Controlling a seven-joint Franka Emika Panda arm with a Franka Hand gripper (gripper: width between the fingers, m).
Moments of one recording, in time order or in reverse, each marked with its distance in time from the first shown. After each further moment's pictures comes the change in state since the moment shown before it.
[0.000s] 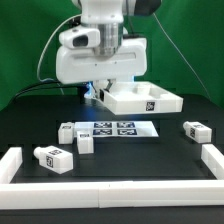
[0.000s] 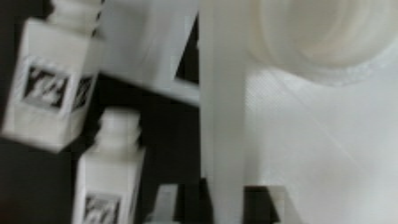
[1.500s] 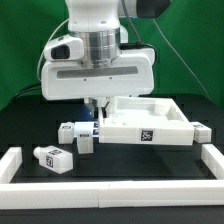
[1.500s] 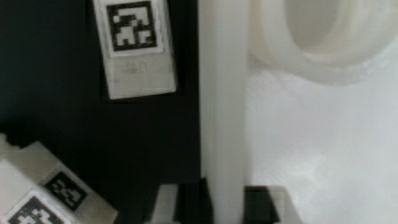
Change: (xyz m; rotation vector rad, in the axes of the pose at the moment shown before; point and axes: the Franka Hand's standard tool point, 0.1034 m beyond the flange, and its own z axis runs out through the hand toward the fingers) arm 0.089 0.038 0.018 0.052 0.005 0.257
